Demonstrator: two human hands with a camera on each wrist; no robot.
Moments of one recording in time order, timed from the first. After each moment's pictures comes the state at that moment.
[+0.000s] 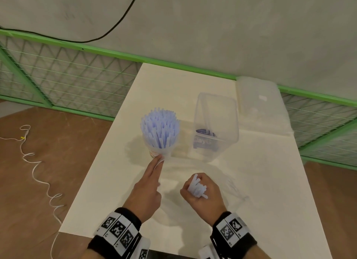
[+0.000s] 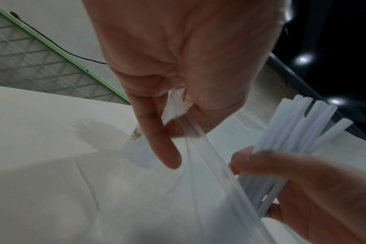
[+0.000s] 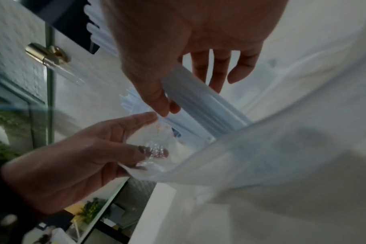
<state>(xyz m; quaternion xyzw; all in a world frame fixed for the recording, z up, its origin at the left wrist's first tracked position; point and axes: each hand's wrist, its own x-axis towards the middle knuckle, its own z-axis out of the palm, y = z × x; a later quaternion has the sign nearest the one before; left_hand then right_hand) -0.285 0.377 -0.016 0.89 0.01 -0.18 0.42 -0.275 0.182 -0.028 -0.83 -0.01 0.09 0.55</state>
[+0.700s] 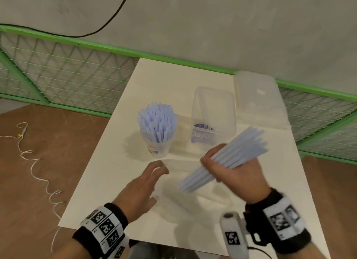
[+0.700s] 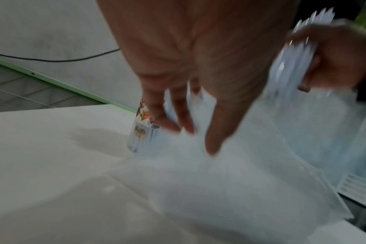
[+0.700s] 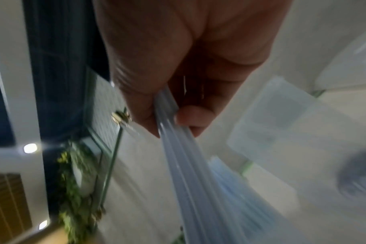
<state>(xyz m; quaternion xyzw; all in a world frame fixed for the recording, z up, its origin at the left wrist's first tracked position) -0.294 0.398 -0.021 0.91 -0.20 -0.09 0.34 -0.258 0.152 0.096 -0.81 -0.08 0.03 0.59</state>
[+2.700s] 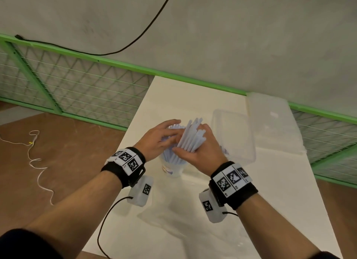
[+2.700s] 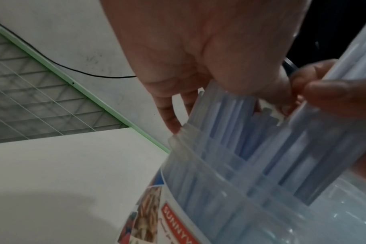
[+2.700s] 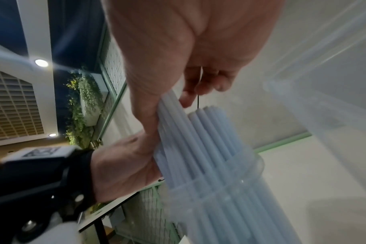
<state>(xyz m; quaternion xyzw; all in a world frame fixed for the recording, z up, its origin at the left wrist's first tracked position) -0.128 0.437 0.019 0.87 -0.18 -0.03 0.45 -0.153 0.251 0.065 -0.89 -0.23 0.00 0.40</state>
